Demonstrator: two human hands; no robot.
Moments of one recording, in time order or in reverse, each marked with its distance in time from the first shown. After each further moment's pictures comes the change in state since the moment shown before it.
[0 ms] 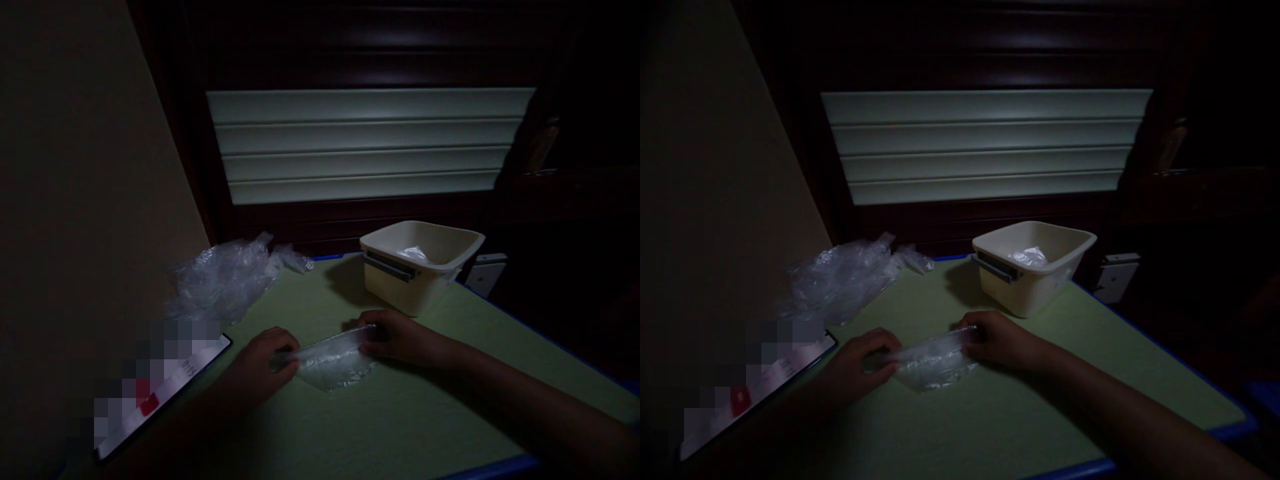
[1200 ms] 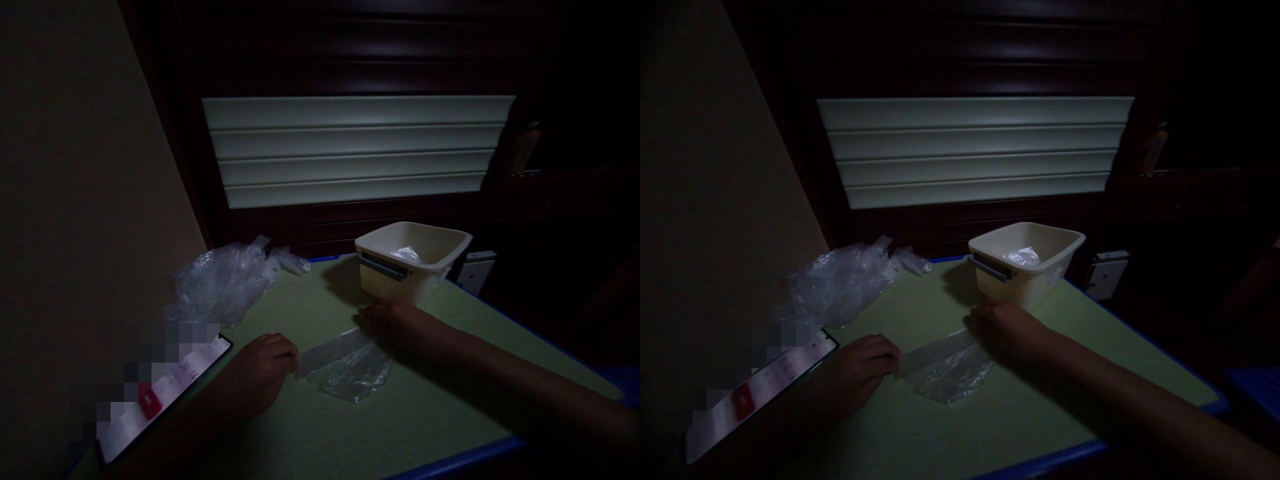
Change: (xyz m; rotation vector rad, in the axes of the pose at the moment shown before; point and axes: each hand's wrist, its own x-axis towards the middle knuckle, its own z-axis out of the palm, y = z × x) left_hand -0.003 0.007 -0.013 0.357 -0.097 0.435; right_hand -0.007 0.019 -0.015 -0.433 0.139 -0.085
